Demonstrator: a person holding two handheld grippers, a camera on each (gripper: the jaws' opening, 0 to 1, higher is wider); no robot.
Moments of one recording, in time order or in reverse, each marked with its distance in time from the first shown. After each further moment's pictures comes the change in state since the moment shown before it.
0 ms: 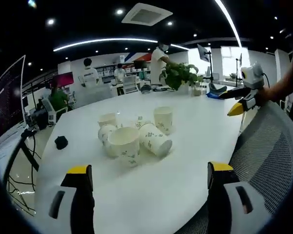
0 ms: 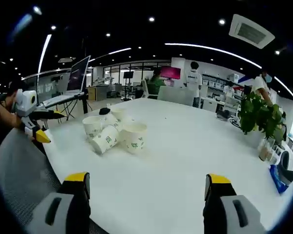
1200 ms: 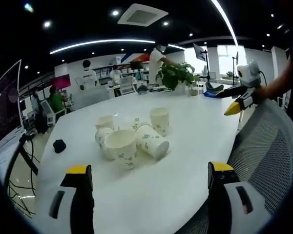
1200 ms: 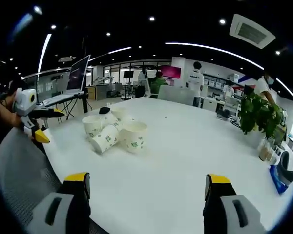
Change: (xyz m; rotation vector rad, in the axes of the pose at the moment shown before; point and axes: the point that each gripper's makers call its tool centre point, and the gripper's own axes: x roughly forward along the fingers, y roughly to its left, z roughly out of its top) left arm 0.002 -0.007 0.004 0.028 -0.001 -0.024; right arm 0.000 0.001 0.000 -0.002 0.006 -0.001
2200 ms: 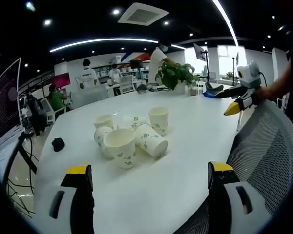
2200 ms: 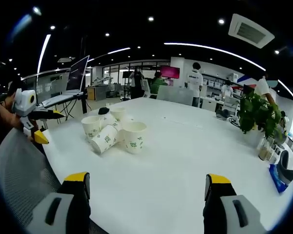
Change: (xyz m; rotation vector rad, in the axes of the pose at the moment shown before) left arm 0.000 -0.001 -0.001 -0.014 0.006 -0.006; right arm 0.000 -0.004 -0.003 0.005 -0.002 -0.007
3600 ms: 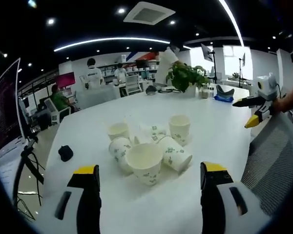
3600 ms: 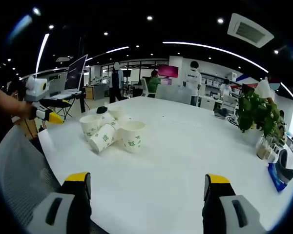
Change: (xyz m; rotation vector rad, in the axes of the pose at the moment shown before) left arm 0.031 0.055 0.033 -0.009 0.006 0.042; right arm -0.001 -0.002 -0.001 0.006 0.010 -0.015
